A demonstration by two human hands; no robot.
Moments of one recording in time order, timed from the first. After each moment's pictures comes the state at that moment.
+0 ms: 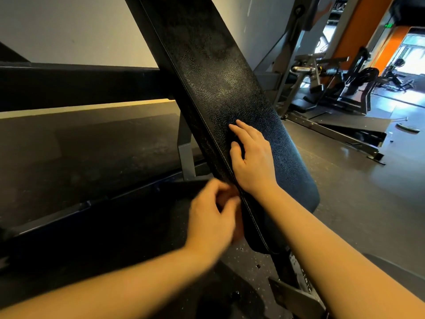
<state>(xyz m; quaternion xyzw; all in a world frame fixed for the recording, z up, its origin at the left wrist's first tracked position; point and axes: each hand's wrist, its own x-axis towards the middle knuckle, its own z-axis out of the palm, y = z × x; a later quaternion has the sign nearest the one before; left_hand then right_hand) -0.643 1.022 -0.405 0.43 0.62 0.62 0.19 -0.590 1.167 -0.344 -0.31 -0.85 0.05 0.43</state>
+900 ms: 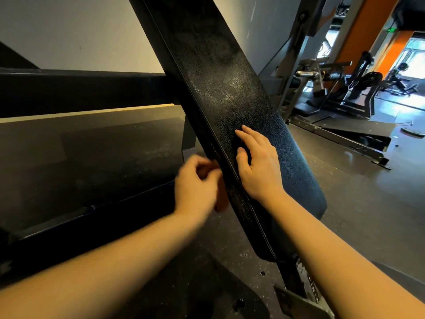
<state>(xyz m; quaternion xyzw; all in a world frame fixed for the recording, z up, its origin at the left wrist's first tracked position) -0.694 1.053 -0.373 0.35 0.65 0.66 0.16 -0.587 1.166 -0.345 -0.31 -0.85 0.05 0.43</state>
